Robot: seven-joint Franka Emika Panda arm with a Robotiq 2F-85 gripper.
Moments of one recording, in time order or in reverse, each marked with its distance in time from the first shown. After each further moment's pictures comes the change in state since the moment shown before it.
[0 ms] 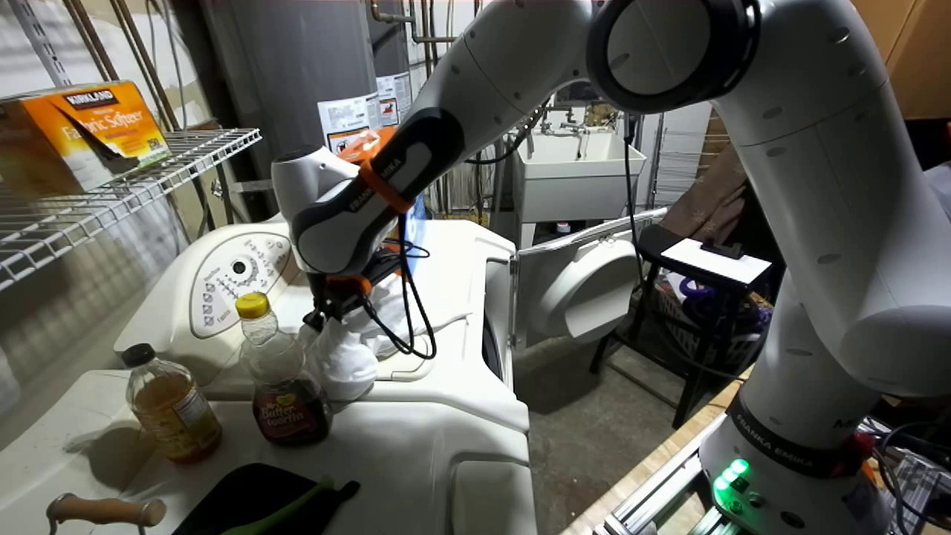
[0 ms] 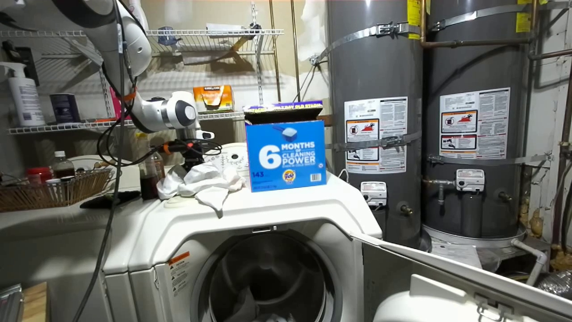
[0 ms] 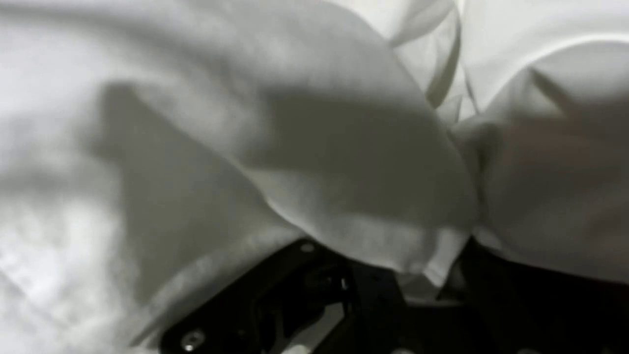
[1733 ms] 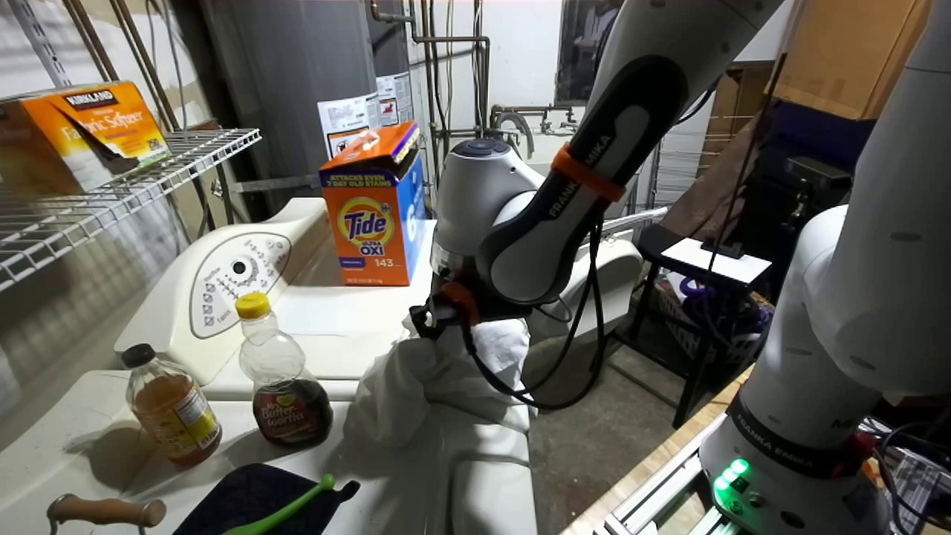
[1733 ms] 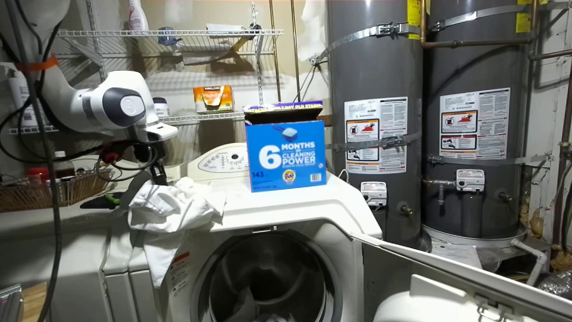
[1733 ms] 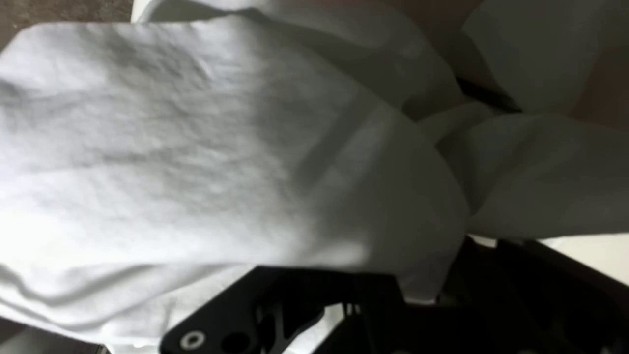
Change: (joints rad) arm -0.046 -0.610 -0.002 -0.934 0.094 0.516 0.607
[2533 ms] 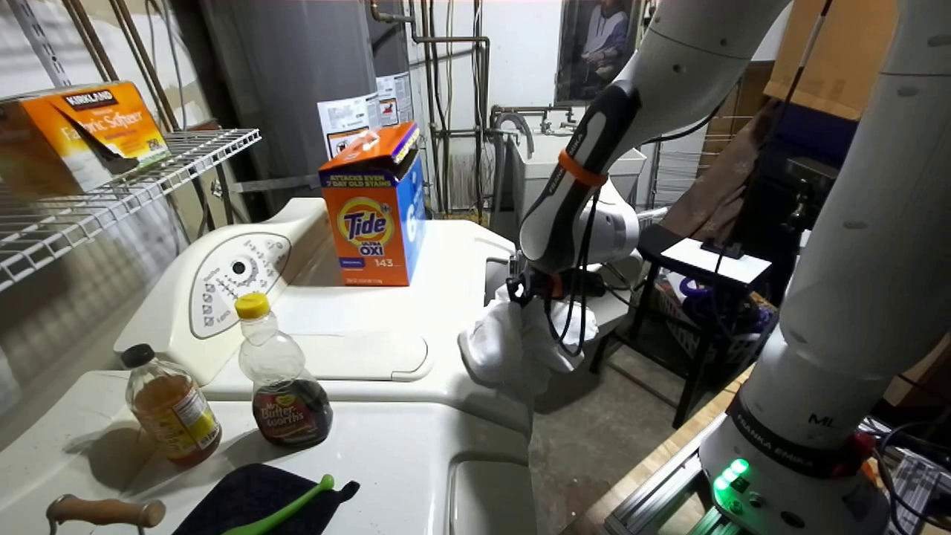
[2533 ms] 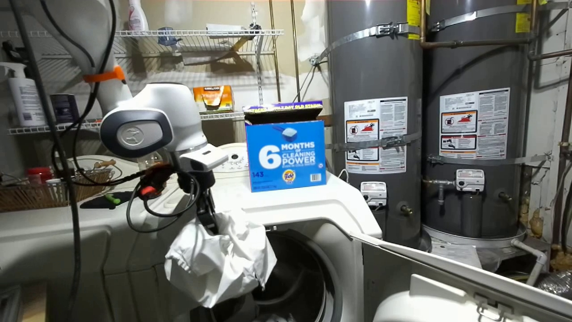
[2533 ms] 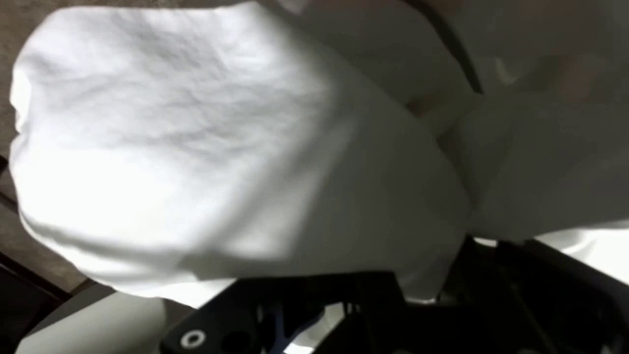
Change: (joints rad) arm -0.382 0.076 -0.043 -0.152 0.498 0.230 -0.663
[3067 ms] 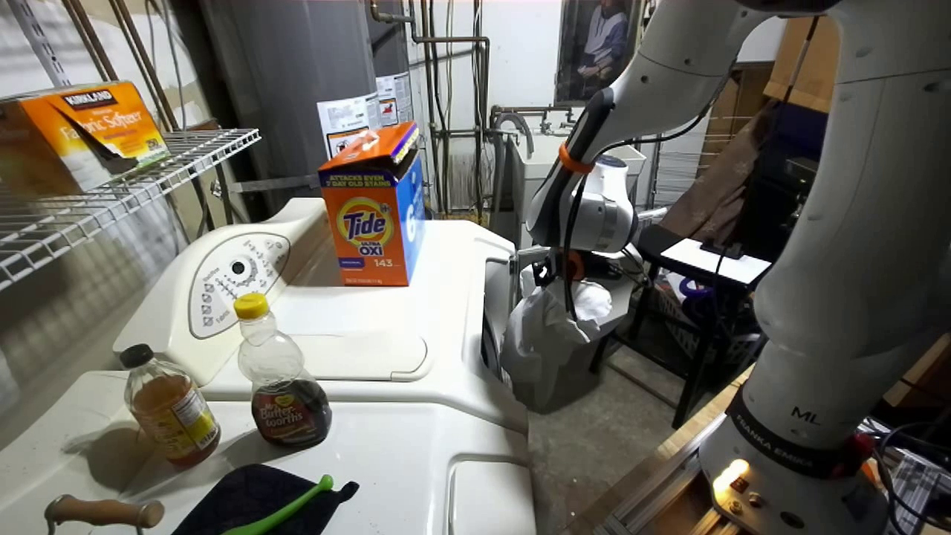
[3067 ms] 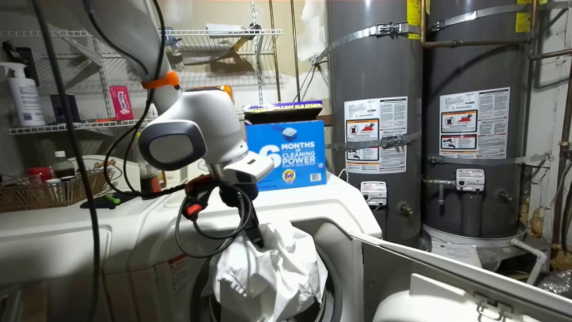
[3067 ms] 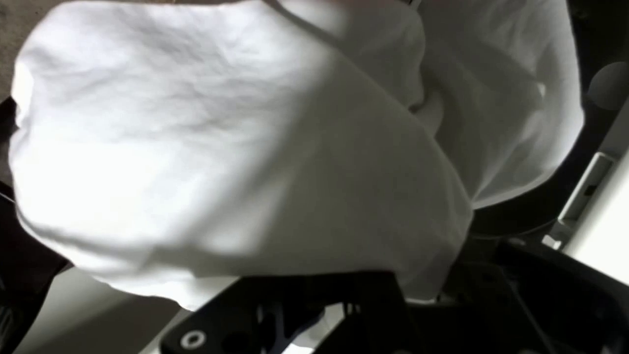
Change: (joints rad) arm -0.272 0.172 0.054 0.152 0.164 0.073 -0.387
